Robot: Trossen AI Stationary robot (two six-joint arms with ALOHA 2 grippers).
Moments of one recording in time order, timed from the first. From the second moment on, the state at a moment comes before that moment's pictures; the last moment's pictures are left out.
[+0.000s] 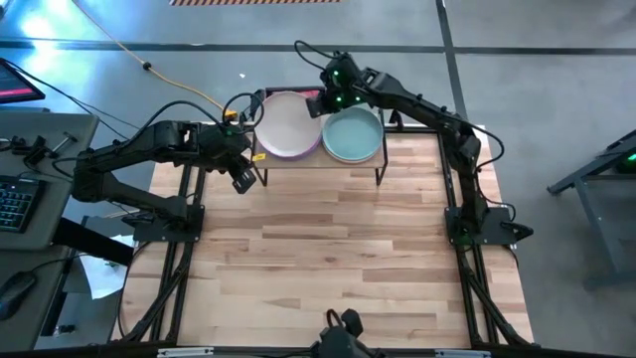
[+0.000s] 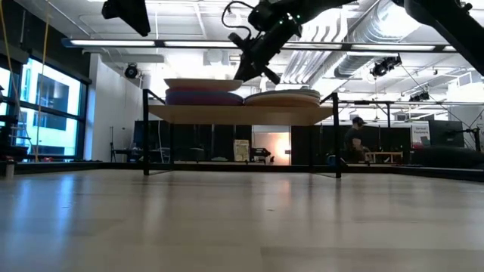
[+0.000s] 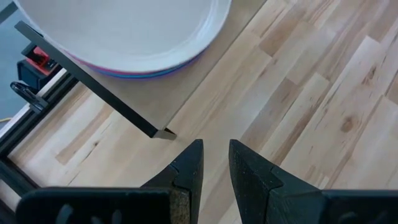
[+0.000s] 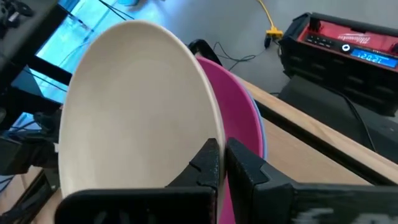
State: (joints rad) left arm 0.18 1.18 1.43 -1.27 -0.24 -0.41; right arm -0.58 2.06 2.10 -0.74 -0.17 0.48
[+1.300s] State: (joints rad) left arm 0.18 1.18 1.43 -1.27 -0.23 -0.42; right arm -0.55 2.09 2.10 -0.71 -0.11 0.39
